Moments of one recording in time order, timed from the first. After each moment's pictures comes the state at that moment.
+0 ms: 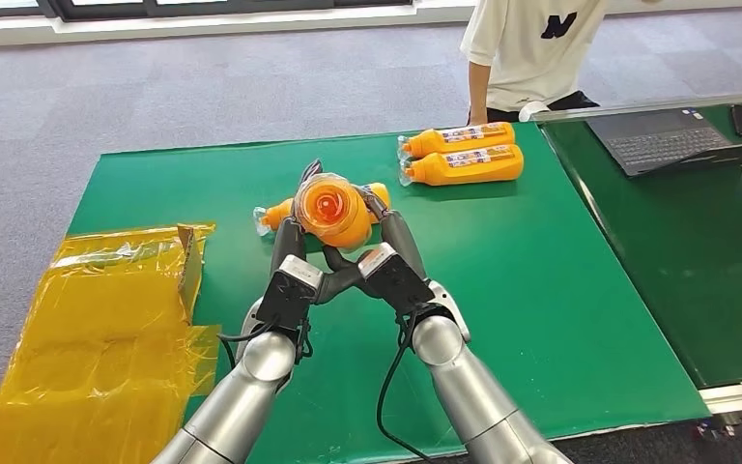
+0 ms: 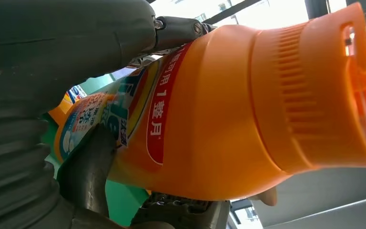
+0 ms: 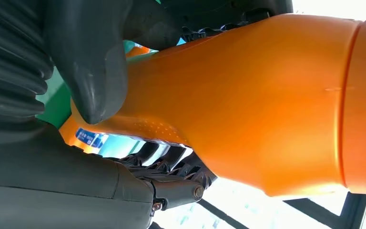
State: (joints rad) left arm -0.47 -0.28 -0.44 -0.93 -0.19 0.36 -0.39; right arm -0.40 0.20 0.44 -1.13 0.30 -0.12 -0.50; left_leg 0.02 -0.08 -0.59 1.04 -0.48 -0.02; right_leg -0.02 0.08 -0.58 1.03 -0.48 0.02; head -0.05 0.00
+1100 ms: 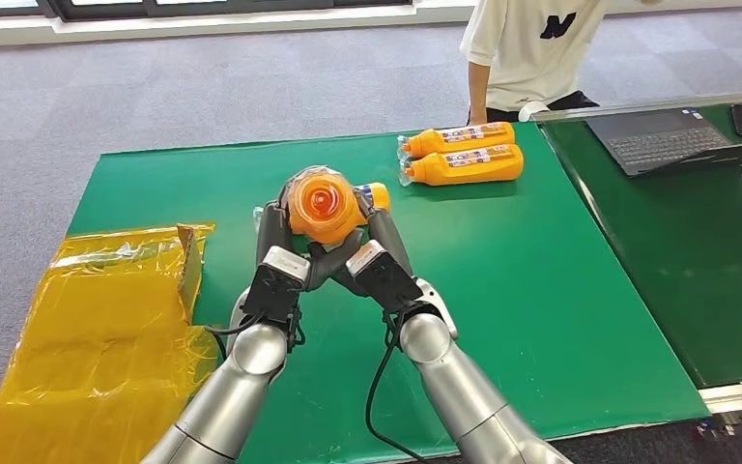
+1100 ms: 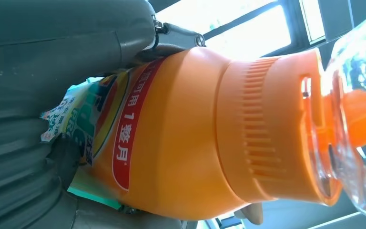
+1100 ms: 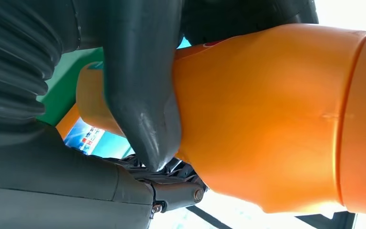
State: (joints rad) left arm -0.48 -0.27 -0.42 -1.01 -0.21 0.37 -0.39; right arm -0.43 0.22 0.48 -1.08 0.26 -0.12 -0.50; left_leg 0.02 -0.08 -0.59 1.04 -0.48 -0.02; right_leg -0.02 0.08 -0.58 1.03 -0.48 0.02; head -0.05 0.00
